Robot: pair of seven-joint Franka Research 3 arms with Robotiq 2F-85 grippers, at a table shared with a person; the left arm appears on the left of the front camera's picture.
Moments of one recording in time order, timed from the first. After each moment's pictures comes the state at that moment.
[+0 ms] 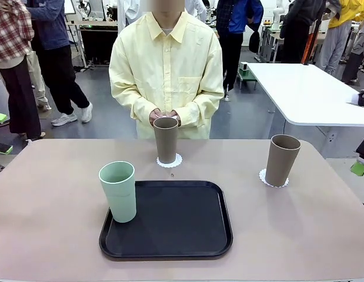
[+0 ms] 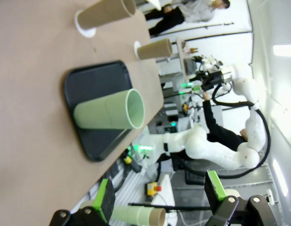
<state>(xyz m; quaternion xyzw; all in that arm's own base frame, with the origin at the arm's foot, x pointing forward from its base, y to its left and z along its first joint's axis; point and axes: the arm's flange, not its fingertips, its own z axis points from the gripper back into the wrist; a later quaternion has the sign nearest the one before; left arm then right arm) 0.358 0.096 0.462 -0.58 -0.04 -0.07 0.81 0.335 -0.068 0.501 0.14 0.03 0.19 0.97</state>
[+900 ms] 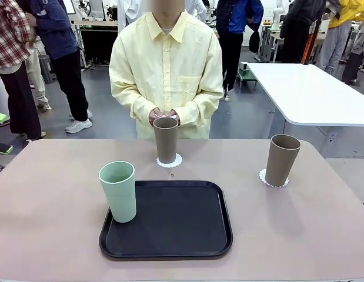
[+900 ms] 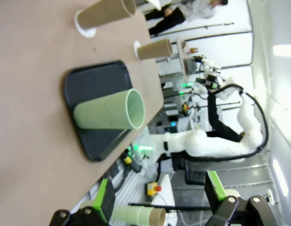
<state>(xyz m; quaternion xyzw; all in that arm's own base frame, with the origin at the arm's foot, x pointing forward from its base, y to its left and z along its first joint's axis) 0.358 0.096 0.462 -0.58 -0.04 -0.07 0.81 0.280 -0.233 0.449 0.60 -0.17 0.10 0.77</state>
